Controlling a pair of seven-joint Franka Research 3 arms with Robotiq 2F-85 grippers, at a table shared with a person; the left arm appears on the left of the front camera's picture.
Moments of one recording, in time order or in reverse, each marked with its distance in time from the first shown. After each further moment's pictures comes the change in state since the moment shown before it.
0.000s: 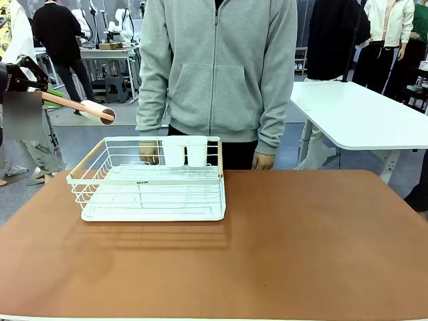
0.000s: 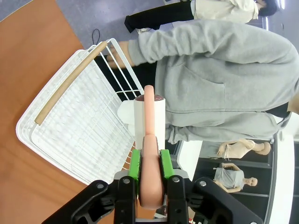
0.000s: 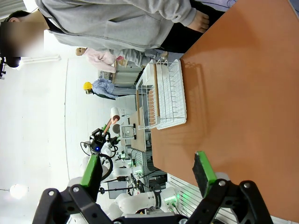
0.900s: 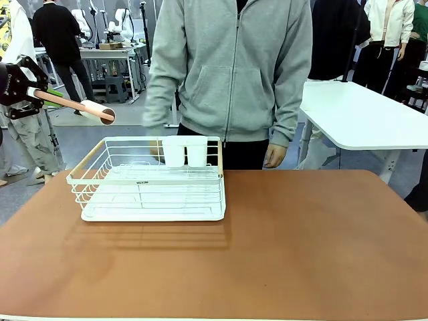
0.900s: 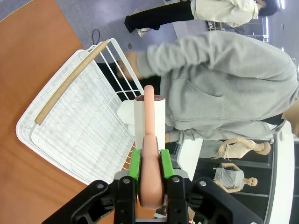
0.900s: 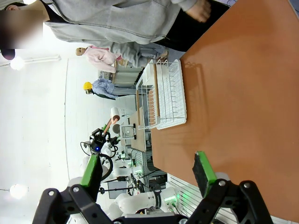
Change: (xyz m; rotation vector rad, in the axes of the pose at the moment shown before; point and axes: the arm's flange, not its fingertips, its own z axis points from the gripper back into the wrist) left arm 0.000 0.000 0.000 0.000 0.000 0.000; right arm 0.000 0.000 0.000 0.000 0.000 0.000
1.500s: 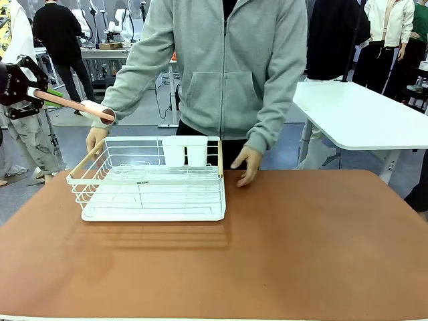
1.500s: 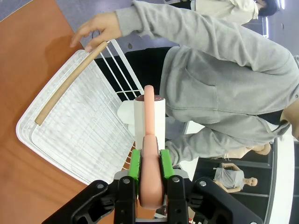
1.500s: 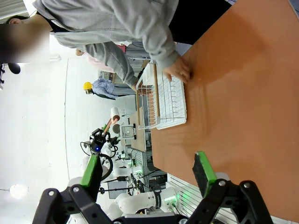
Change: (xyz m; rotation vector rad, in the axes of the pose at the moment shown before) left arm 0.000 0.000 0.000 0.000 0.000 0.000; right arm 0.000 0.000 0.000 0.000 0.000 0.000
